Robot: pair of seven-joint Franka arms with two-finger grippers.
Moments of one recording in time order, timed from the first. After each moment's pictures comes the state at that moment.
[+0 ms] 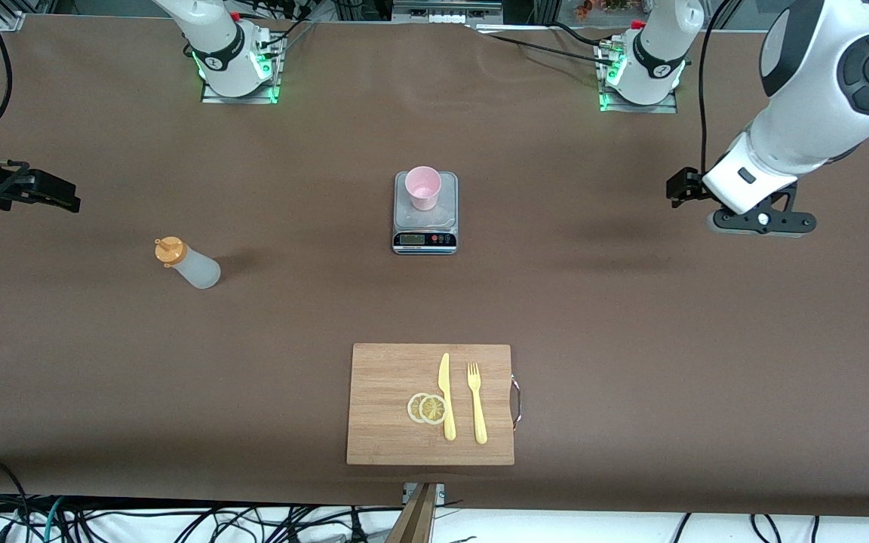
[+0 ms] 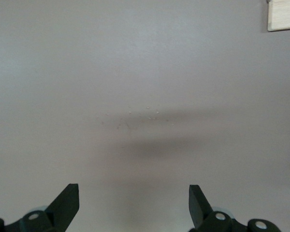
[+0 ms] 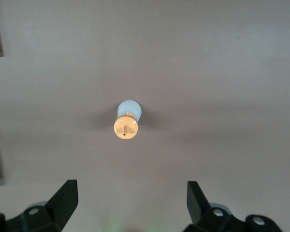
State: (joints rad) left arm -0.07 0.01 -0.10 -1.83 0.05 1.70 -0.11; right arm 0.01 0.19 -0.01 -1.39 -0.05 1.46 -0.01
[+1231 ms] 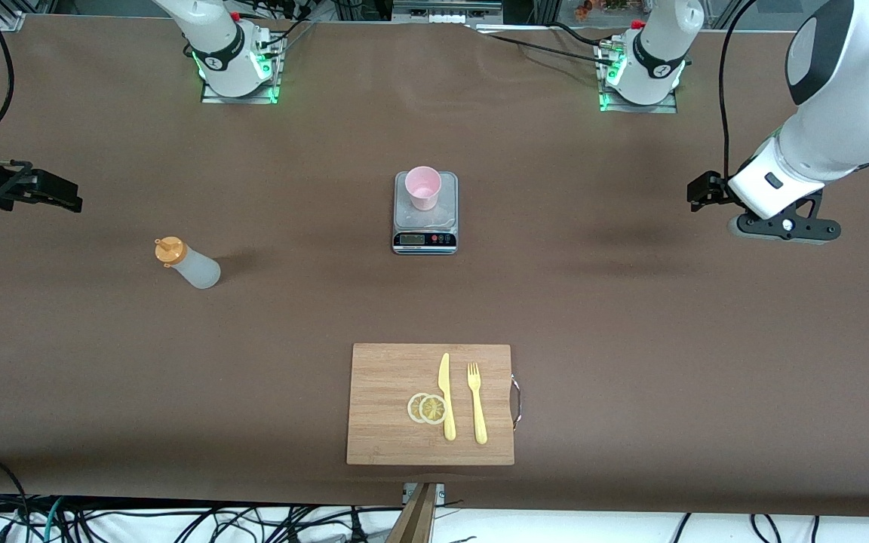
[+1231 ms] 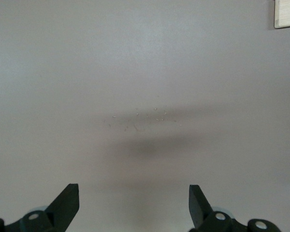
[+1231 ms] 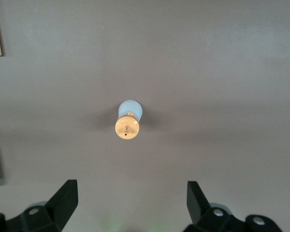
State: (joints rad) left arm -0.07 0.02 -0.07 -1.83 0.05 1.71 -0.04; right arm 0.01 0.19 -0.01 -1.39 -0.05 1.46 -0.01
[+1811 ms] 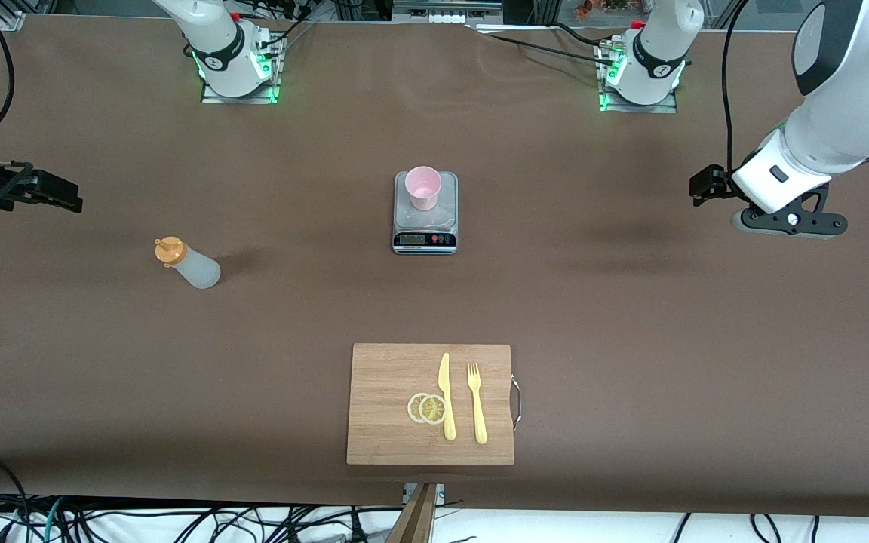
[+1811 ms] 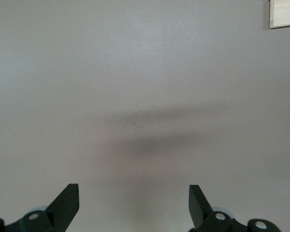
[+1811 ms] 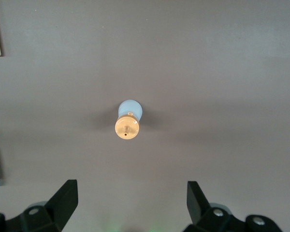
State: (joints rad) left arm -0.07 0.02 -0.07 -1.78 0.05 1.66 -0.05; right arm 0.01 0.19 -0.01 -1.39 -0.05 1.46 -0.01
